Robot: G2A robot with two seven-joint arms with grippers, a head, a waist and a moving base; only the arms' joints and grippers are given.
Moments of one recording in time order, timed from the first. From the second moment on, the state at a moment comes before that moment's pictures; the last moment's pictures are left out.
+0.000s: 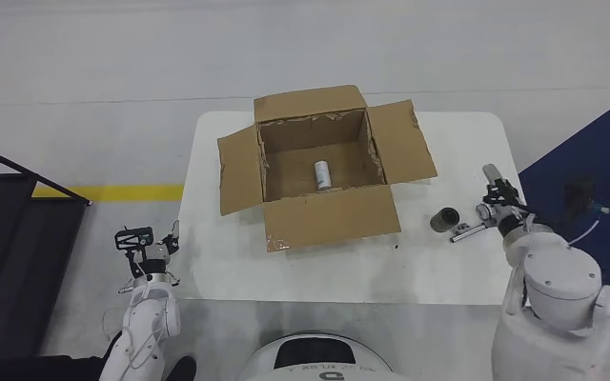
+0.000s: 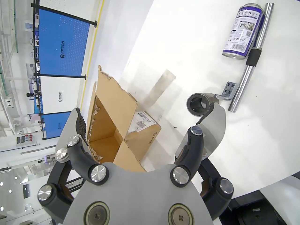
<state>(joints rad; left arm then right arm) 1.86 -1.29 -1.59 -1.55 1.42 0.30 0.22 -1.72 -1.50 1.87 -2.28 -0.77 0.78 0.69</state>
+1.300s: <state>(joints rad) 1.86 -1.29 -1.59 -1.55 1.42 0.30 0.22 -1.16 -1.46 1.80 -1.32 -1.55 0.92 0.87</state>
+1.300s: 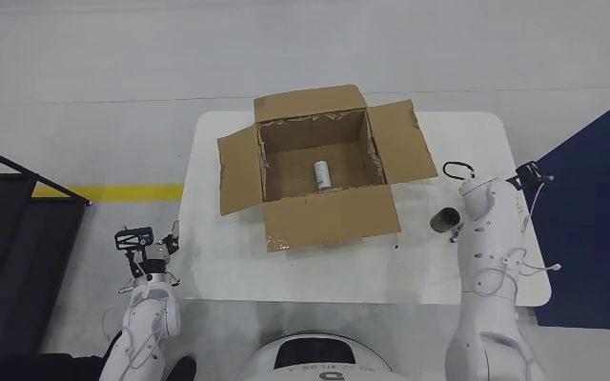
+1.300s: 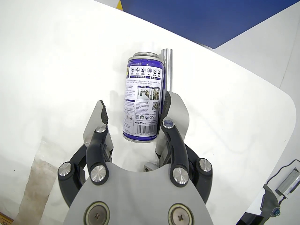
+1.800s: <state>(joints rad) 1.86 -1.29 -1.59 -1.55 1.42 0.30 0.22 -1.14 -1.46 1.77 -1.28 -1.60 0.93 0.89</state>
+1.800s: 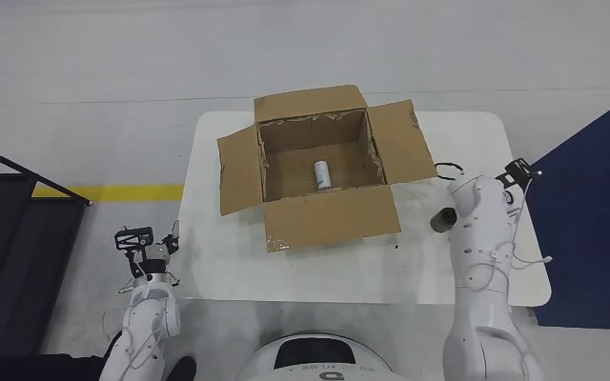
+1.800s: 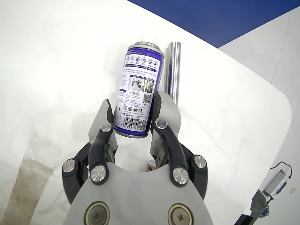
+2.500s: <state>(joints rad) 1.86 -1.29 -1.59 -1.55 1.42 0.30 0.22 -1.32 -1.47 1.88 -1.66 -1.34 0.78 1.00</state>
